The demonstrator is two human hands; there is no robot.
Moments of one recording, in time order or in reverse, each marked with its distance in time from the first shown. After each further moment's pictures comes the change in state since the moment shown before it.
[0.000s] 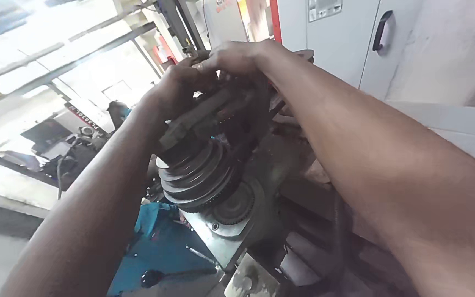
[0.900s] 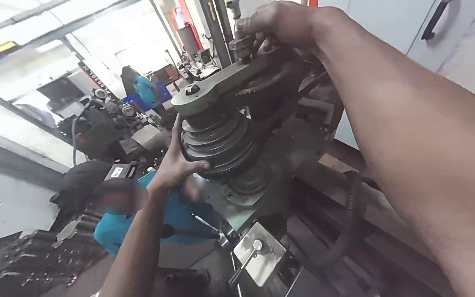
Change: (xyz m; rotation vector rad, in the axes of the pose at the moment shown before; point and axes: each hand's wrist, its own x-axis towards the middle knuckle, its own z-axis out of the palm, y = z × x) left_hand -0.218 -0.044 0.068 -0.055 0.439 -0.362; right_hand -0.024 -0.003 0.004 0.105 0.059 -0.031
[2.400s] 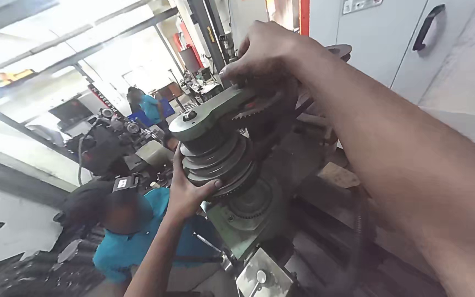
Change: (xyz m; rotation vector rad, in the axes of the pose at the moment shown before) left_hand -0.006 0.001 0.036 0.081 0.307 -0.027; right_hand 0.012 -0.022 0.004 -0.469 0.068 0.067
